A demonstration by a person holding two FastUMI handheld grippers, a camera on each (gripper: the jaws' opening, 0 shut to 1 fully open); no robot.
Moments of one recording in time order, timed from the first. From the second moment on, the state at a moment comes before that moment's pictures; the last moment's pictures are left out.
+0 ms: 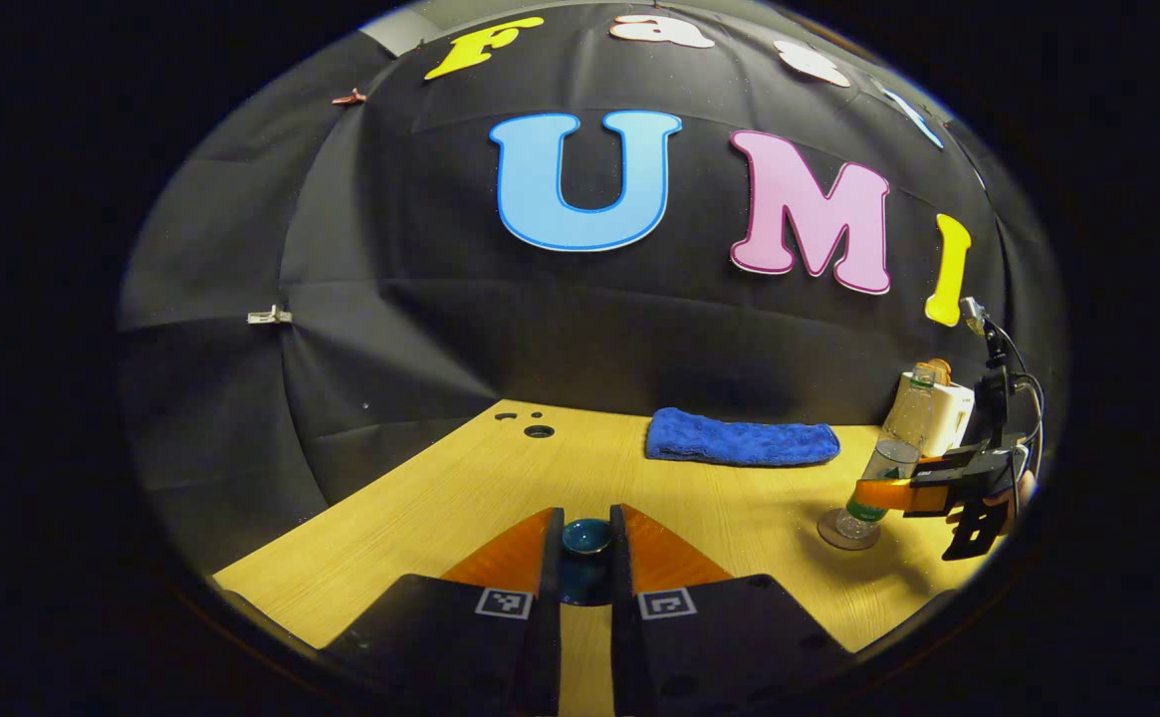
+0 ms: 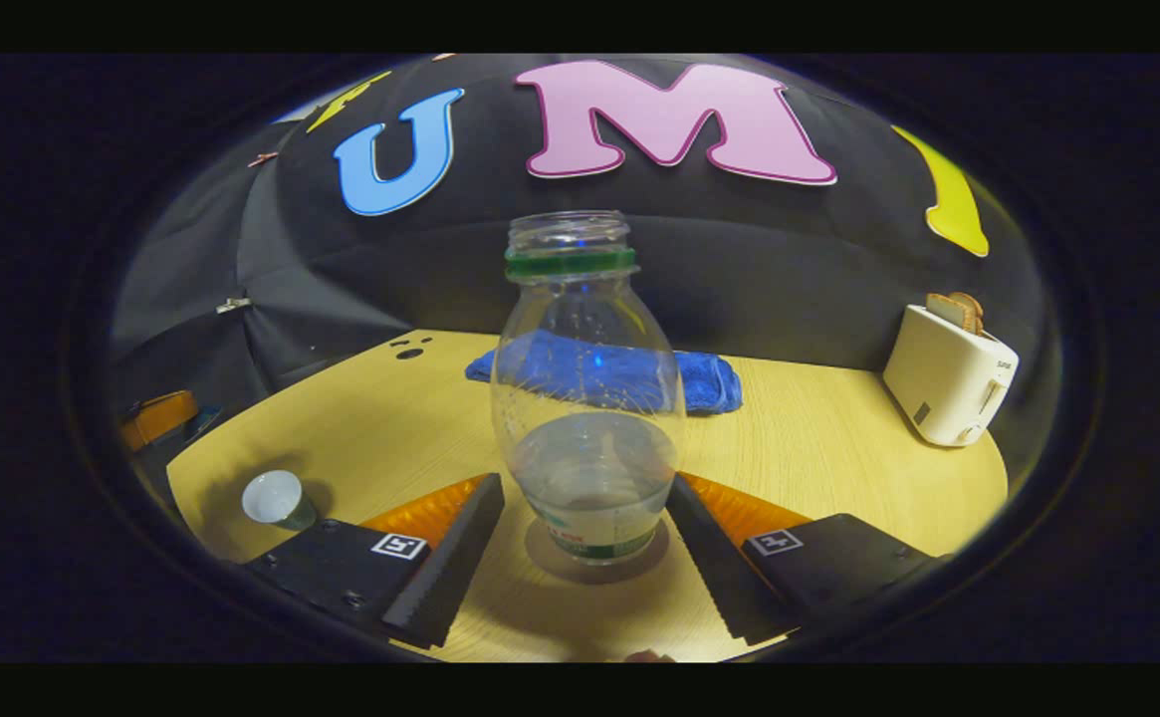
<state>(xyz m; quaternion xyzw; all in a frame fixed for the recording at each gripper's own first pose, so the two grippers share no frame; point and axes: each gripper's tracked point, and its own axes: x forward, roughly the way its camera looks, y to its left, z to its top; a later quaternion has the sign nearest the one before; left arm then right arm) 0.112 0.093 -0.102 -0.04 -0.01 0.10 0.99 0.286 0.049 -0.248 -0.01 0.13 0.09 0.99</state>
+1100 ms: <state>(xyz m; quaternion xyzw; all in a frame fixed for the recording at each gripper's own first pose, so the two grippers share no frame) 0.143 -0.002 -0.169 0.06 0.05 0.02 1.00 0.192 0.044 -0.277 0.04 0.16 0.09 0.98</state>
